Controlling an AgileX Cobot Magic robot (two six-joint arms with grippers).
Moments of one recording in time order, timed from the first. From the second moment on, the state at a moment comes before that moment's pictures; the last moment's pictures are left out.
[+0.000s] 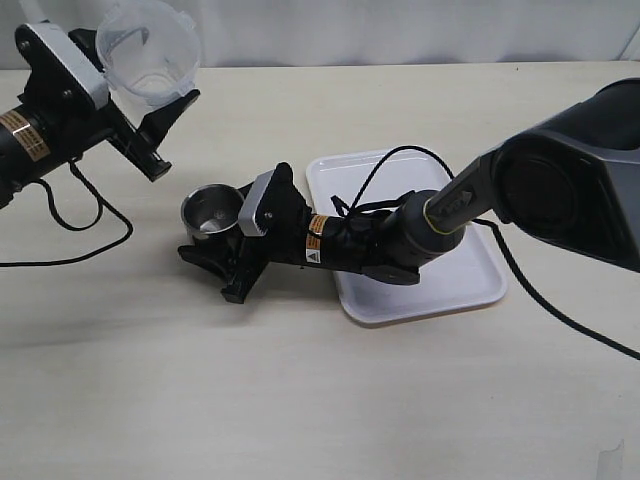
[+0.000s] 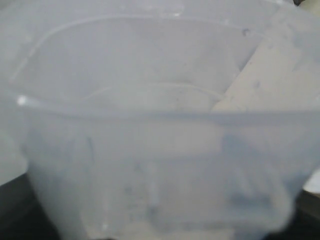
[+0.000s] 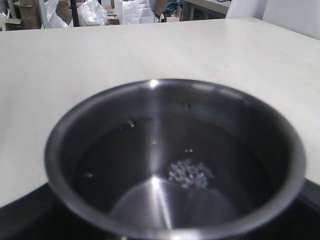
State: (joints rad) left arm -0.10 1.88 -0.71 0.65 -1.16 0.30; right arm 0.56 2.46 -1.24 -0.78 -1.03 0.24
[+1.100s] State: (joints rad) left arm -0.10 1.88 -0.81 0.16 -0.85 0.08; right arm 0.56 2.46 -1.24 -0.78 -1.03 0.24
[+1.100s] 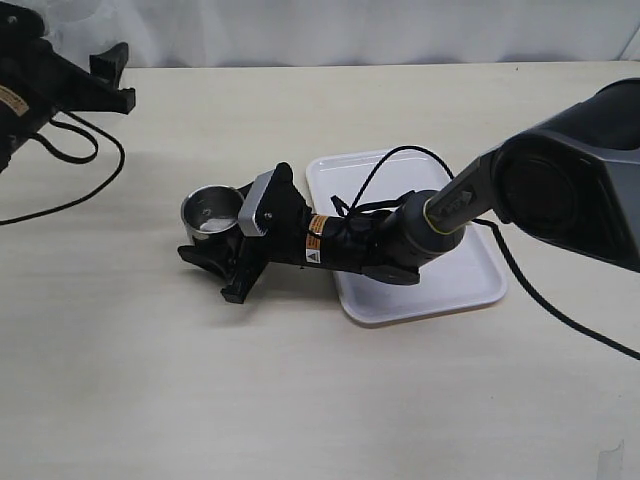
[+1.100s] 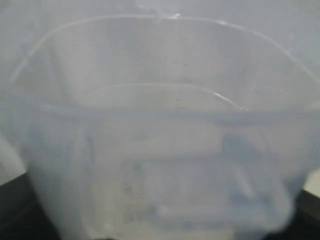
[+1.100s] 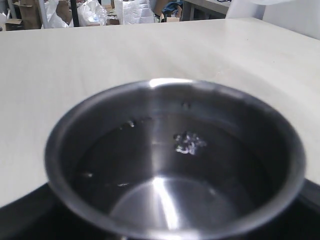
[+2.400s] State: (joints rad) left arm 0.06 2.21 -0.87 0.08 -1.08 -0.08; right arm 0.56 2.46 -1.24 -0.78 -1.03 0.24
